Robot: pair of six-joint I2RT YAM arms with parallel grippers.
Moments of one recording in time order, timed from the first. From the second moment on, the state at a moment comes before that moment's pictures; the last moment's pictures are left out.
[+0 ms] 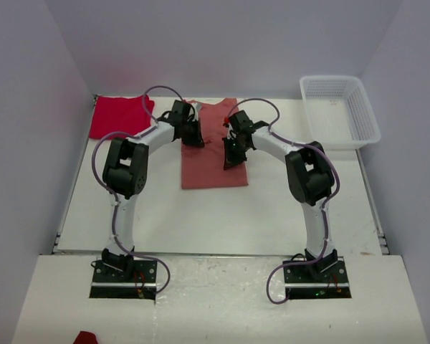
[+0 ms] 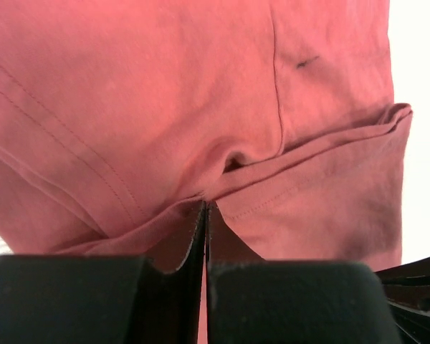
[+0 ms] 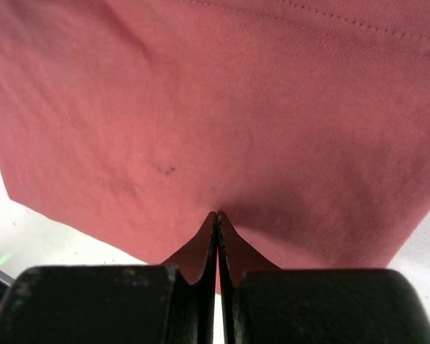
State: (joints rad) left arm -0.34 2.22 1.68 -0.36 0.29 -0.37; right arm 0.50 2.16 1.66 -0.65 -0.28 0.37
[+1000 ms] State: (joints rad) left arm -0.34 1.91 1.46 -0.46 0.12 -0.36; right arm 0.44 2.19 1.84 -0.82 -0.22 0.32
